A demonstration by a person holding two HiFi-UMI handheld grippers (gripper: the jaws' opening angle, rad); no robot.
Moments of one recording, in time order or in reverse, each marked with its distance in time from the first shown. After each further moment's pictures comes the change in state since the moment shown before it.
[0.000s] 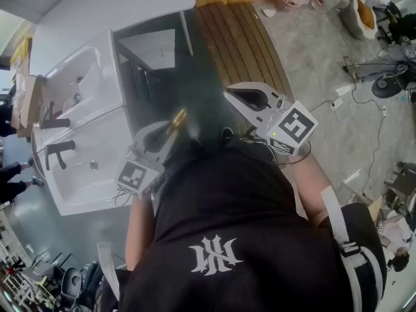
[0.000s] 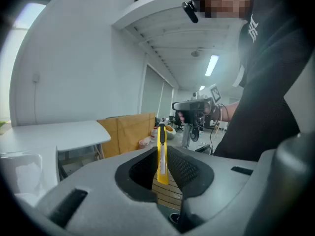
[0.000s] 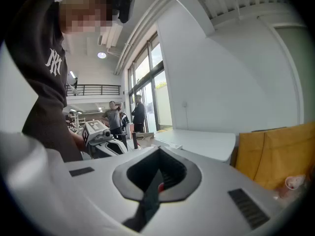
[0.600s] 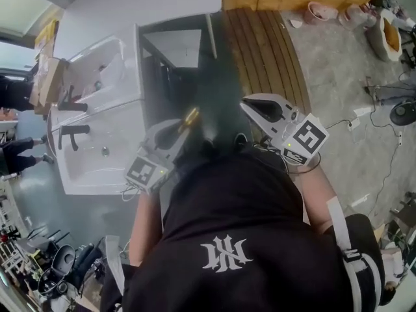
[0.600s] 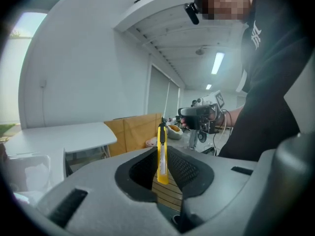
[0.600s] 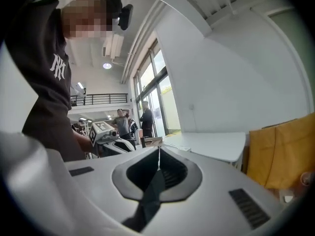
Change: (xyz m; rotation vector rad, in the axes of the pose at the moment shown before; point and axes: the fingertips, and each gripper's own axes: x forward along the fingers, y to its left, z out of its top) left arm 0.014 -0.011 0.018 -0.034 -0.014 0.083; right arm -0.026 -0.006 -0.008 0.046 -0.052 0.108
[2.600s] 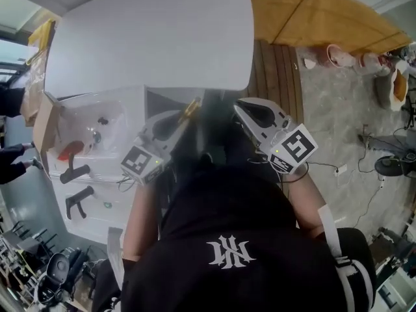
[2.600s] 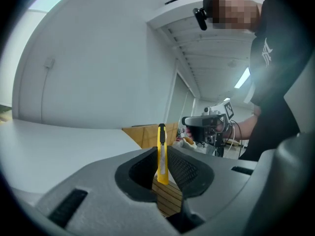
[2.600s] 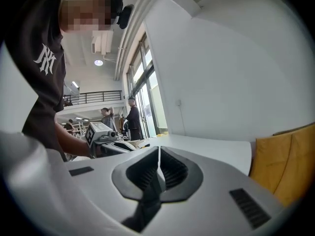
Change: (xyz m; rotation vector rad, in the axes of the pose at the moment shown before) left arm 0.187 0.383 0.091 -0.177 -0.076 0.072; right arm 0.264 -0.337 0.072 0.014 0.050 -0.005
